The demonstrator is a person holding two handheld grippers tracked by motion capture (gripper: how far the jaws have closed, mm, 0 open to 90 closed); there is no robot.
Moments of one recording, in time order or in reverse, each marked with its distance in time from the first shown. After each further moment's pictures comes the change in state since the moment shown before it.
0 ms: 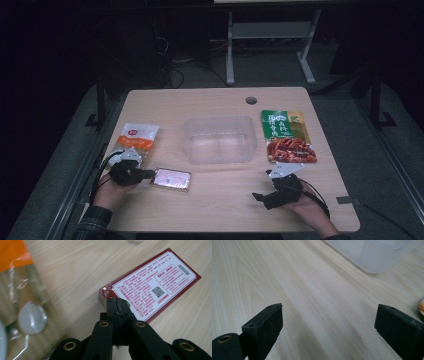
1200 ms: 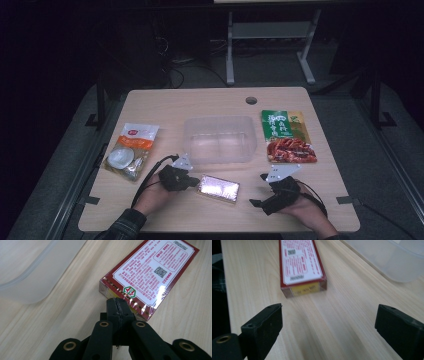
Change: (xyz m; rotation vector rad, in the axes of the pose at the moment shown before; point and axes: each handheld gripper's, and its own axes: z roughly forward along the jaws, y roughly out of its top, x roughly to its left) left arm -0.088 0.058 0.076 0.041 -0.174 0.265; right arm 0.010 0.006 -0.002 -0.001 0.119 -0.059
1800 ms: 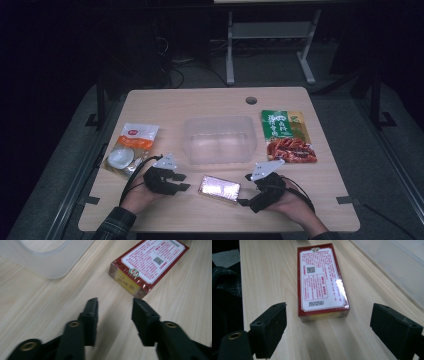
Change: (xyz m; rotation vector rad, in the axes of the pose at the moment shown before) left arm 0.010 -0.028 -0.034 -0.062 -0.002 -0.068; right arm 0.011 0.031 0.024 0.040 0.091 -0.046
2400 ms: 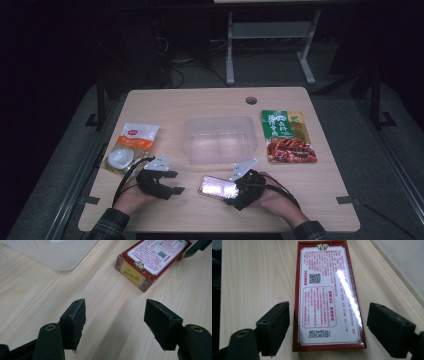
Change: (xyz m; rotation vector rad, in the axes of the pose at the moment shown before) left arm 0.006 -0.013 -0.009 -0.027 0.017 0.007; right arm 0.003 0.023 0.042 0.107 -0.010 -0.110
